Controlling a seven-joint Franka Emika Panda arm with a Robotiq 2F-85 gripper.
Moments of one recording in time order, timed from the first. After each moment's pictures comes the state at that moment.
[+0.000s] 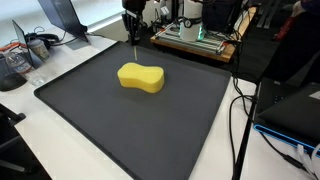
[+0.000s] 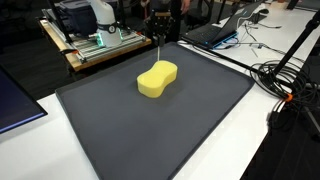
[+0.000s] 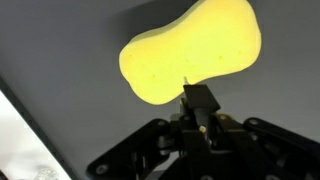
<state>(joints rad) -0.20 -0.04 0.22 -2.34 -0.21 2.44 0.43</state>
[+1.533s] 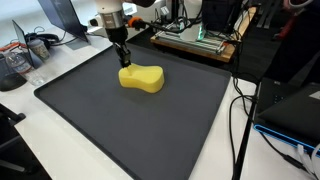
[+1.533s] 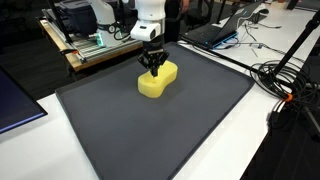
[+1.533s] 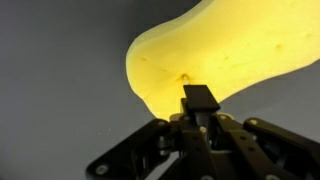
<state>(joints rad) -0.09 0.29 -0.04 -2.19 0.01 2.51 0.22</state>
